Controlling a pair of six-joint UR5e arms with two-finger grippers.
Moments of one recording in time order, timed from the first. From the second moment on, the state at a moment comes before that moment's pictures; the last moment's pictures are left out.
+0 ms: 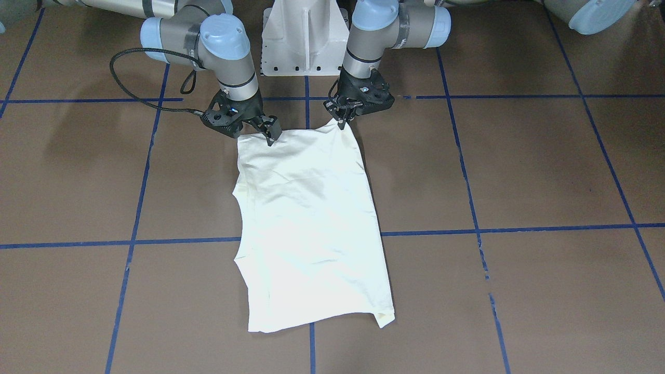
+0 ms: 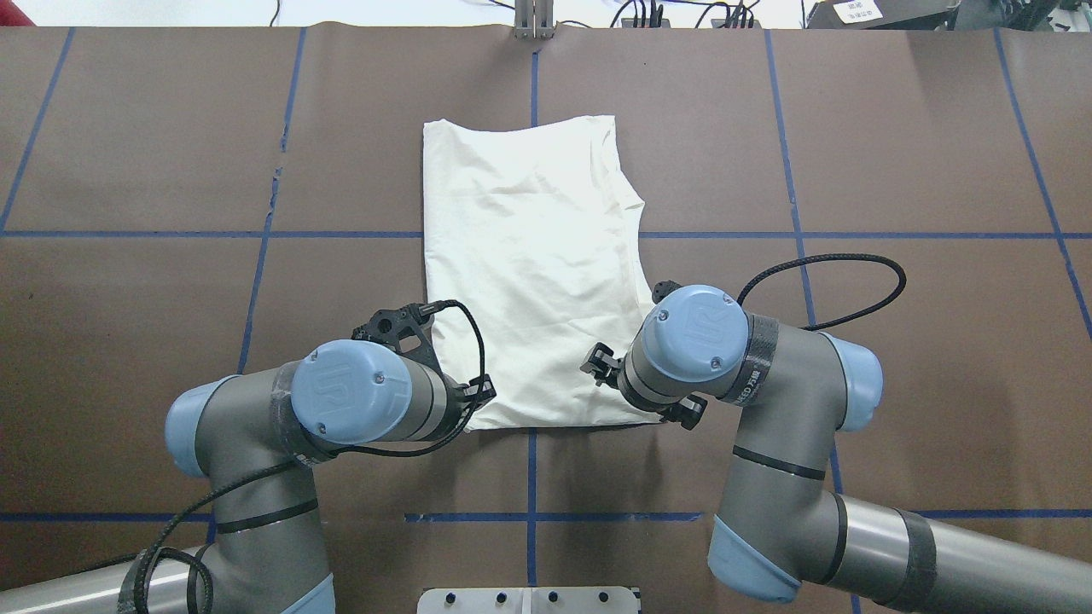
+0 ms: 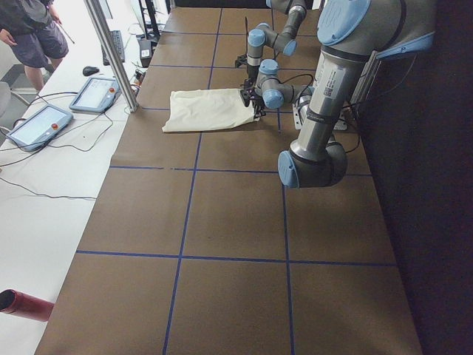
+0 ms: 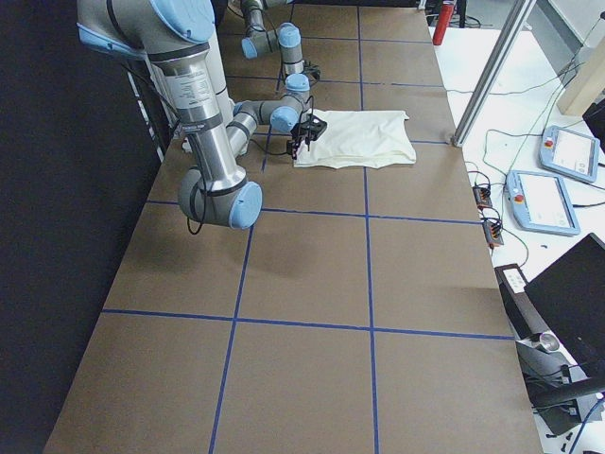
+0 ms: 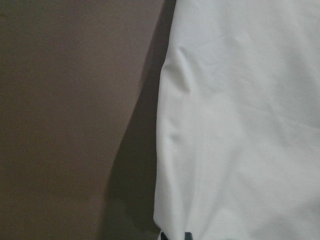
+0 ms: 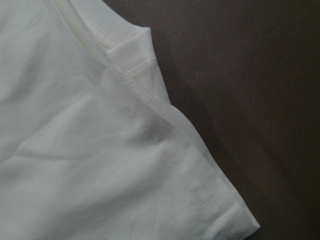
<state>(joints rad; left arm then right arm) -0.33 -2.09 -1.82 -1.75 -1.69 -1.76 0.40 -1.08 1.78 -1.50 1.81 1.82</state>
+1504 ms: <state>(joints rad) -0.33 -2.09 -1.82 -1.75 -1.69 -1.76 0.39 -1.06 1.72 -1.52 1.81 1.81</state>
